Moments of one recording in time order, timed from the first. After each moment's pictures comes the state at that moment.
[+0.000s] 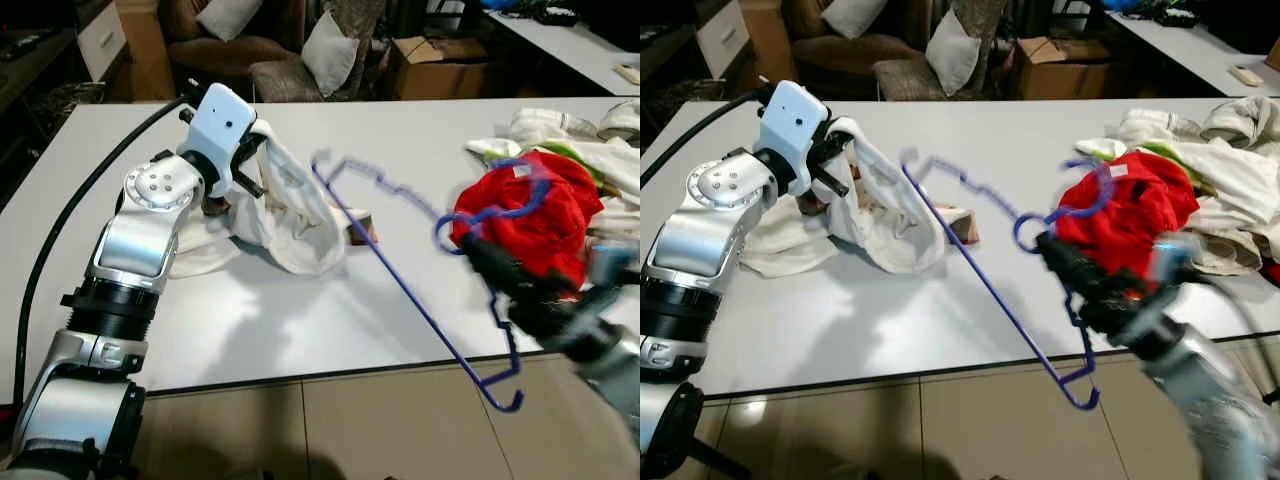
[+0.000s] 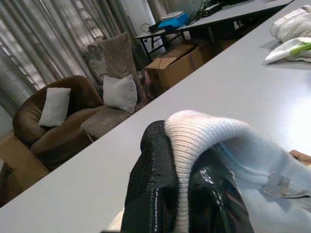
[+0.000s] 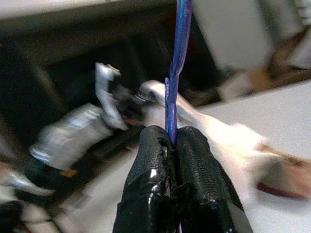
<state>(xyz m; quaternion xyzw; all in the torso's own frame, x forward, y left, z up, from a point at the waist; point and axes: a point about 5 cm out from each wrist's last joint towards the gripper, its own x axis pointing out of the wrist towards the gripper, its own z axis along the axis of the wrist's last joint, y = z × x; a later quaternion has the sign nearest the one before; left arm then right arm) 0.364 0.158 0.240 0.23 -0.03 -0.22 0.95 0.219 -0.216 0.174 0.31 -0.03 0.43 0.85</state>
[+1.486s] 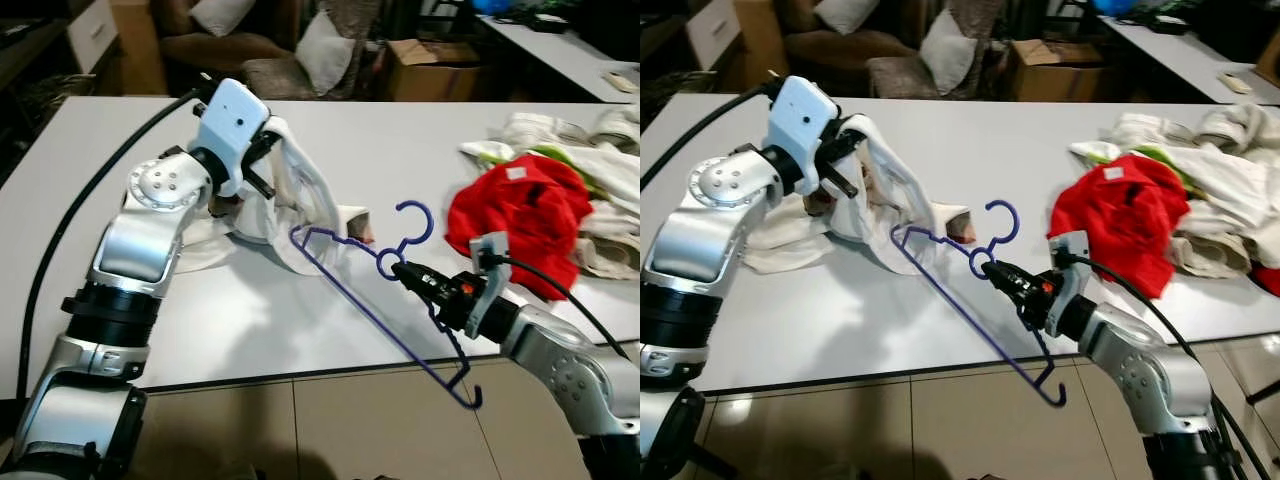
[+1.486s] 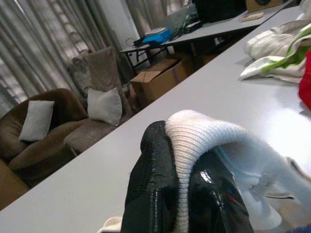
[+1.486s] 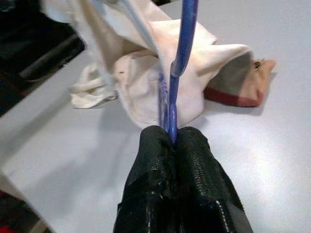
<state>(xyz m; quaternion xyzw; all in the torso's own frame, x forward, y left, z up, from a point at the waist) 0.354 0.147 0.250 0.23 -0.05 -0.26 0.94 0.270 -0.171 0.123 0.17 0.16 0.35 0.91</state>
